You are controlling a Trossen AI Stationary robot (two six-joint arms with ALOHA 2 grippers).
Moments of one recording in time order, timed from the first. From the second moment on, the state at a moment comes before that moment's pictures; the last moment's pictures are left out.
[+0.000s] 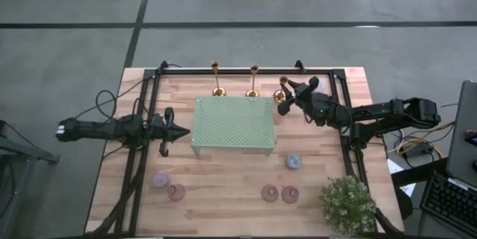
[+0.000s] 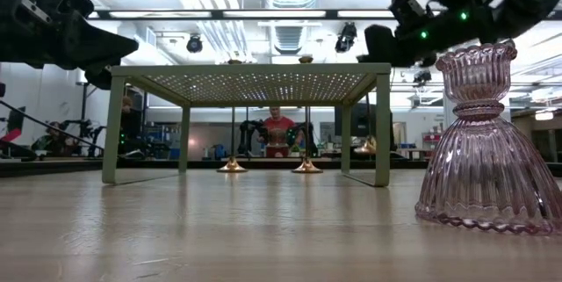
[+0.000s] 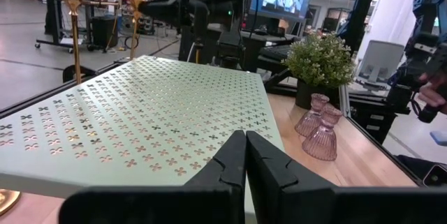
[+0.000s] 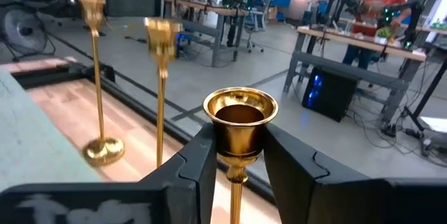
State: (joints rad) left arm -0.06 0.10 0.01 0.03 -0.09 -0.16; right arm -0.21 1.18 0.42 0.68 0.70 -0.06
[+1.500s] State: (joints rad) left arm -0.06 0.10 0.01 0.03 -0.09 -0.16; right arm -0.15 1.11 0.85 0.16 0.28 0.05
